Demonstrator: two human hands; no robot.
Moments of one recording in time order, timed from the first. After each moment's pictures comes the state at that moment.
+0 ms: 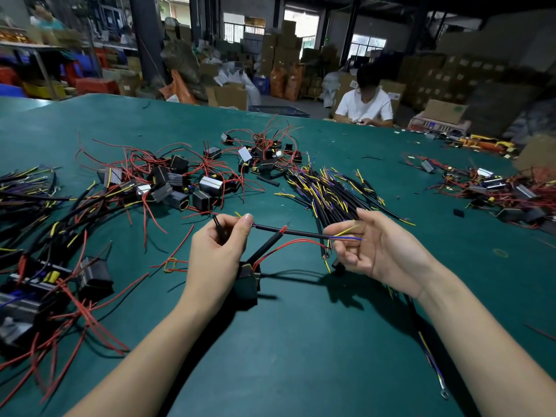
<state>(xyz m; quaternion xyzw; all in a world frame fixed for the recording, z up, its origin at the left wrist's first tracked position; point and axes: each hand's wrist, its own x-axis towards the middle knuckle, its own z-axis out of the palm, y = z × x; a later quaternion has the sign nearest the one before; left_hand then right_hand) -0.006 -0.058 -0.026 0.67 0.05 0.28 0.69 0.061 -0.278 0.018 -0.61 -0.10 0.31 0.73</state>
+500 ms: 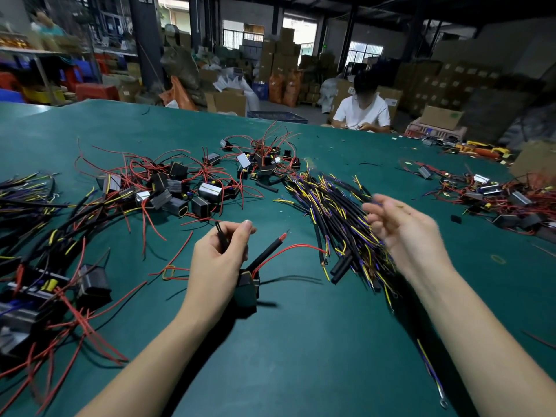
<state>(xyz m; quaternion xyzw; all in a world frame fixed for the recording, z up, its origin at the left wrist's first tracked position) -0.005 -0.058 -0.027 0.68 0.04 0.27 0.68 0.080 -0.287 0.026 -0.58 -0.01 -0.05 0.81</state>
